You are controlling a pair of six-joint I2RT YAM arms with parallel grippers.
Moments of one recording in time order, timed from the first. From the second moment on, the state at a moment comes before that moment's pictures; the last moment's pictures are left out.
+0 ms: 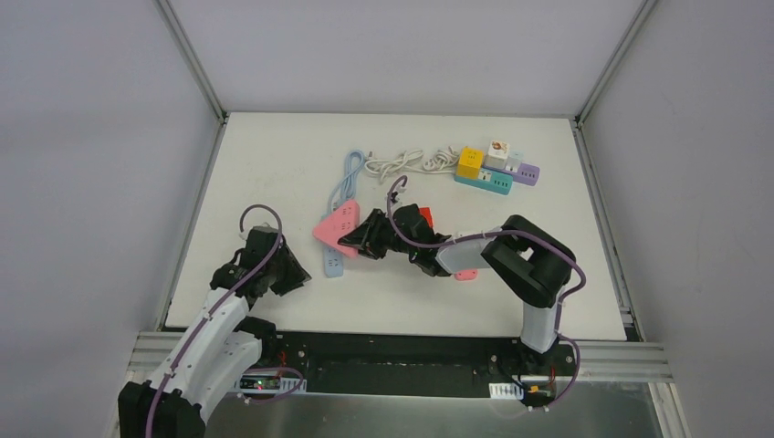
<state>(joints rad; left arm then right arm) -0.24 0.74 0.43 -0.69 0.02 -0.82 0.92 1.88 0.86 0.69 -0.26 1.33</state>
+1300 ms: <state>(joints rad) -0.24 0.38 0.70 -0.96 -0.17 -0.63 0.88 1.37 0.56 0.13 -0.37 1.14</state>
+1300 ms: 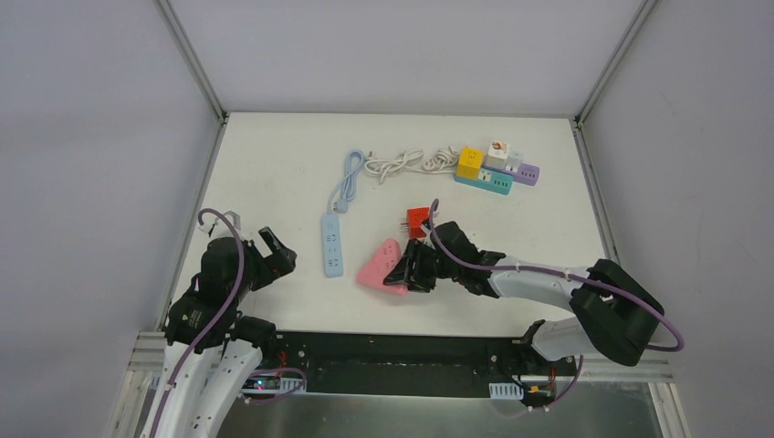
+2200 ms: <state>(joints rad) -0.24 0.55 0.71 -0.52 0.06 -0.58 0.51 1.11 1.01 -0.42 0.27 0.76</state>
